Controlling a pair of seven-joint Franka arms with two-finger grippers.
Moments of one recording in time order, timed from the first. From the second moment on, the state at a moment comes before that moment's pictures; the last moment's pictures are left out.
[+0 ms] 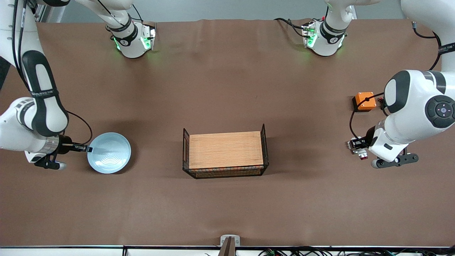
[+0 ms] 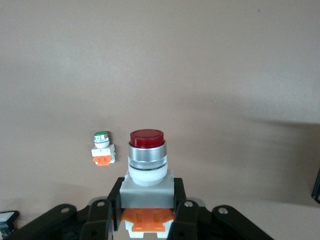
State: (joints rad) left arm -0.01 0.34 -0.10 -1.65 0.05 1.96 -0.31; right arm -0.17 0.50 -0.06 -1.78 0.26 2.08 -0.15
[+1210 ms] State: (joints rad) left arm -0.02 0.32 -0.16 -1.62 0.05 1.90 -0.92; right arm 0.32 0.15 -0.04 -1.49 0.26 1.54 1.44
